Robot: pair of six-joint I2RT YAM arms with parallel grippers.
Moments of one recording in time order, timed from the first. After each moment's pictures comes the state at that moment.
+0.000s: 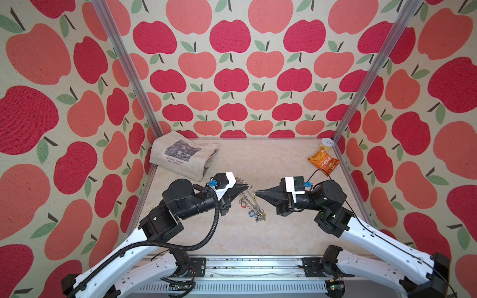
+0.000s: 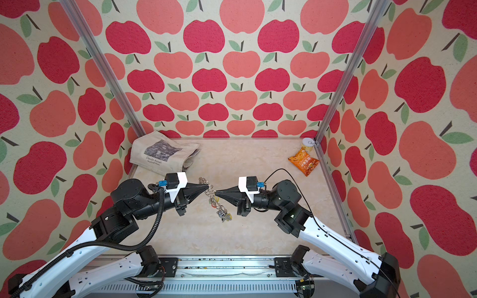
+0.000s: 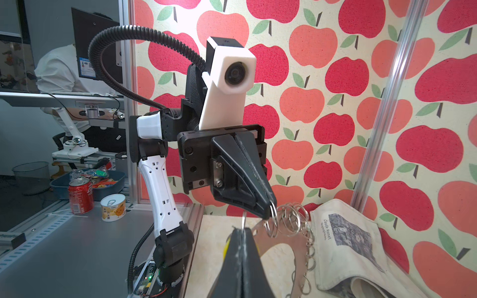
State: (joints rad) left arm -0.88 0.77 1.01 -0.25 0.31 0.16; right arm 0.96 0.92 0.78 0.41 -0.64 0.02
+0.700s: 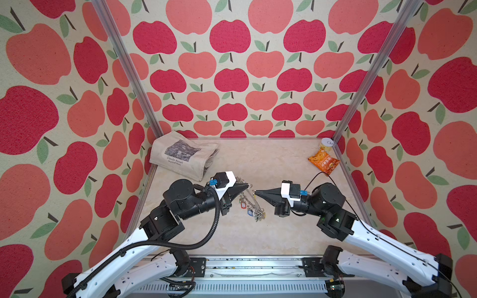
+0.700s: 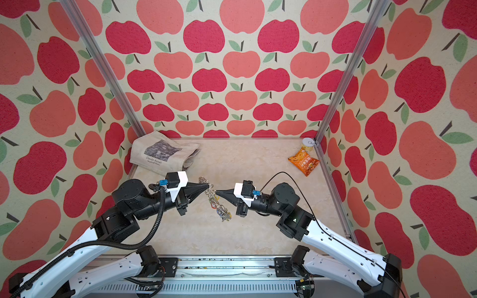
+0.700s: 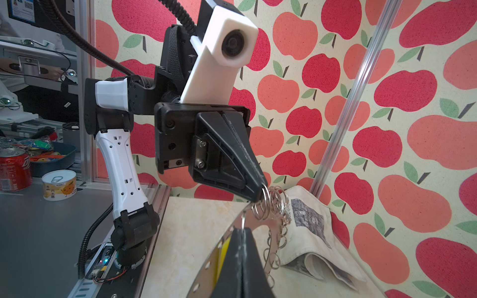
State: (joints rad) left arm -0.89 0.77 1.00 -0.24 0.29 0.15; right arm 1.01 0.88 0.78 0.29 -0.47 -0.19
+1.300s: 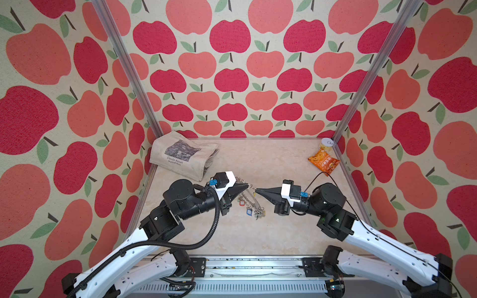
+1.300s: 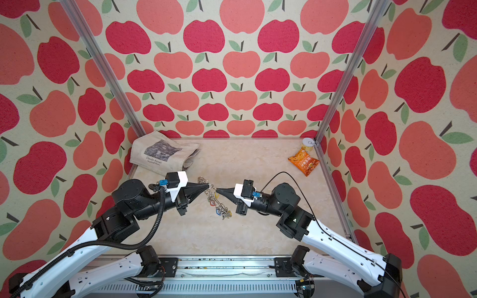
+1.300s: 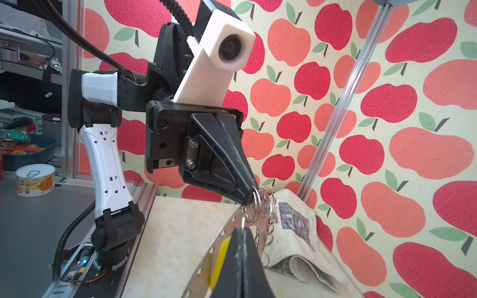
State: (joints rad) left arm -0.89 0.77 1.00 -0.24 0.29 0.14; right arm 1.01 0.88 0.78 0.31 -0.44 -0.24
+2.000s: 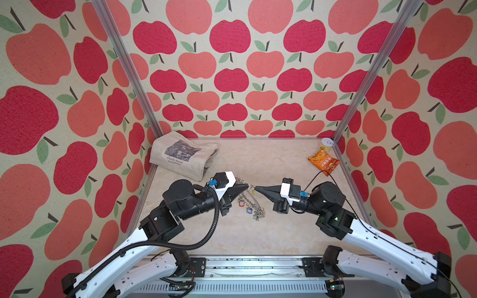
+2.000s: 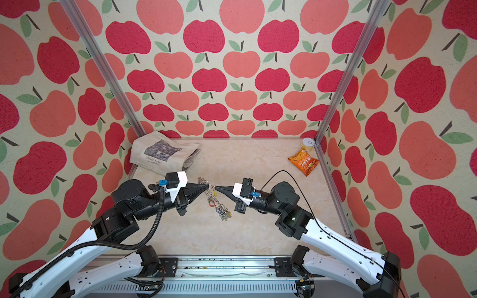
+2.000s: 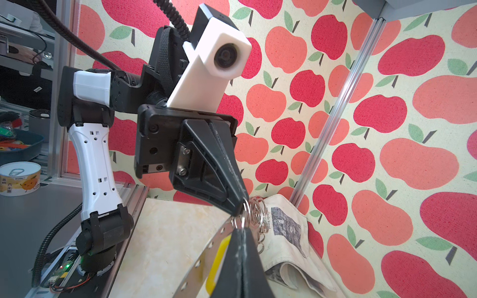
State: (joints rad) left arm -0.89 0.77 1.00 -0.24 0.29 0.14; right arm 1.01 0.91 0.80 0.33 -0.43 -0.28
